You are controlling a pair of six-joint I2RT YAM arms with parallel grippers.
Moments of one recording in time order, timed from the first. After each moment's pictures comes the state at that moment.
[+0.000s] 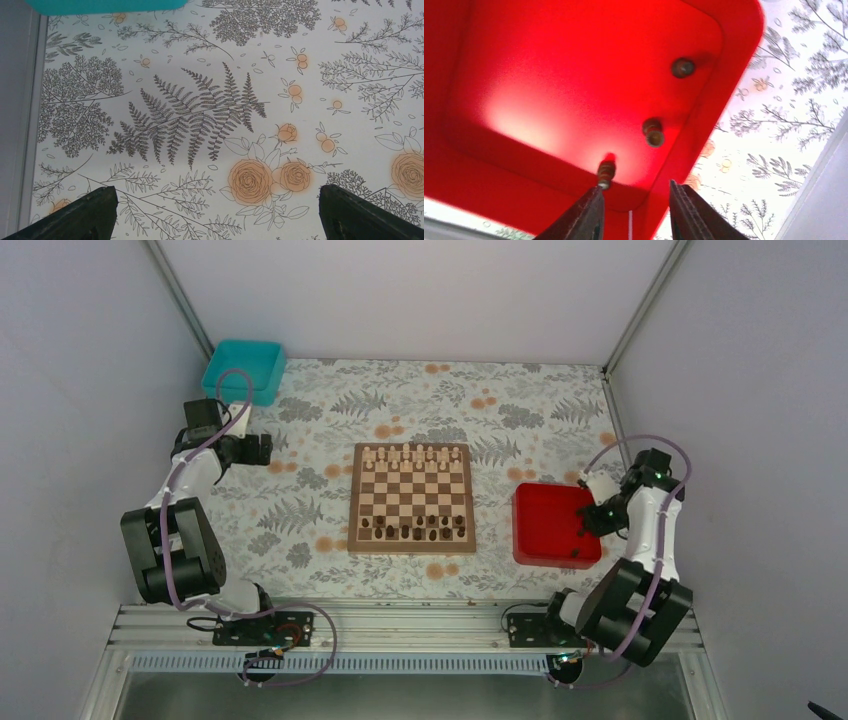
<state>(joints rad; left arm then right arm) 0.28 1.50 0.98 -0.37 0.21 0.28 -0.47 1.20 0.91 -1.09 -0.14 -0.85</state>
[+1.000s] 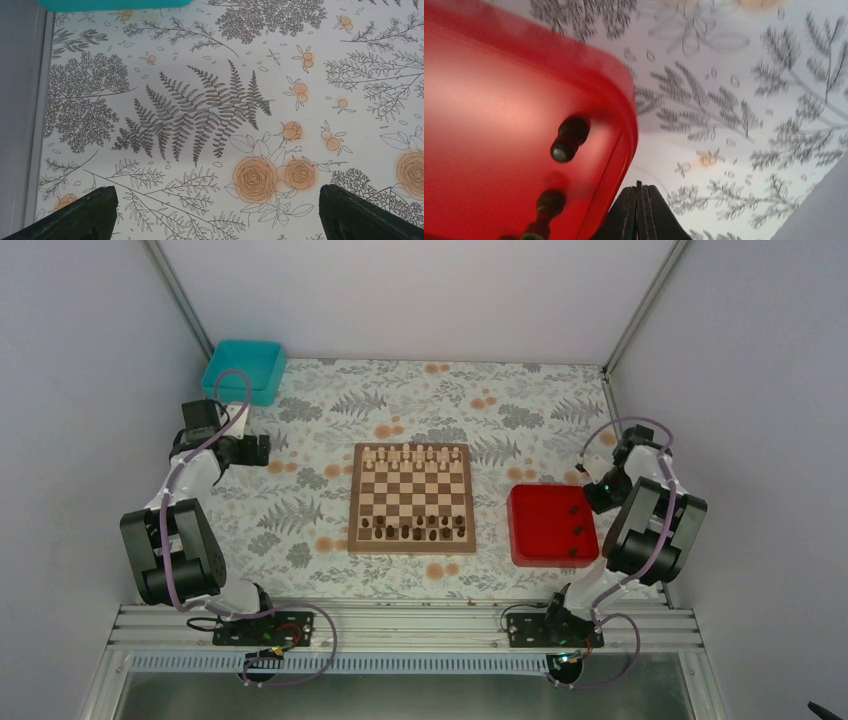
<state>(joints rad) 0.28 1.49 0.97 -0.37 0.21 0.28 -0.44 1.65 1.08 -0.91 -0.01 -0.82</state>
